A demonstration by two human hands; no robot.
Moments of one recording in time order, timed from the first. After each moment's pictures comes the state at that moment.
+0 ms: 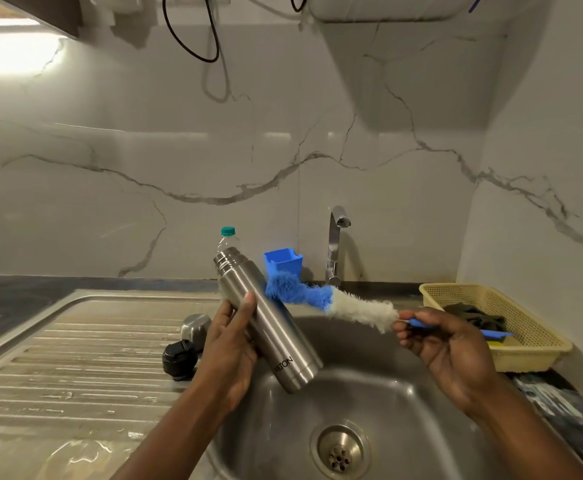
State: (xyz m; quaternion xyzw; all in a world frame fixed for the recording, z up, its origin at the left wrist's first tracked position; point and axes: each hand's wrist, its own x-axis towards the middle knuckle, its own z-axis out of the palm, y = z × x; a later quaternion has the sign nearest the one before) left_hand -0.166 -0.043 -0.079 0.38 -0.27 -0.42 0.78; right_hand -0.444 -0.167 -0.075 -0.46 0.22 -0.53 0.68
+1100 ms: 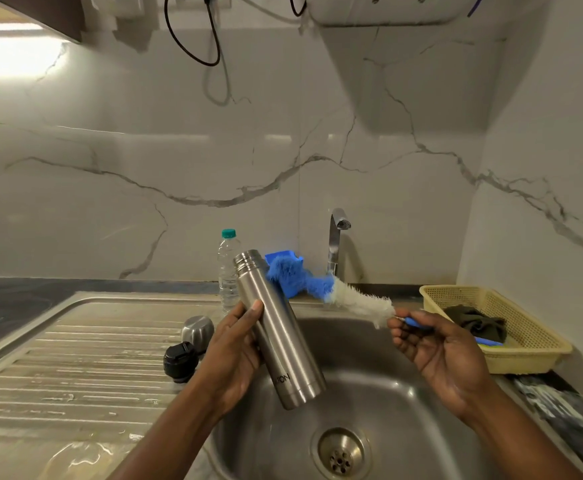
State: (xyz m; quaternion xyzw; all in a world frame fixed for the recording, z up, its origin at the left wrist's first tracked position) left_hand -0.163 -0.041 -0.080 0.38 -0.32 -0.46 0.74; right_hand -0.437 -0.162 -0.073 -0.41 0.21 -0.51 0.73
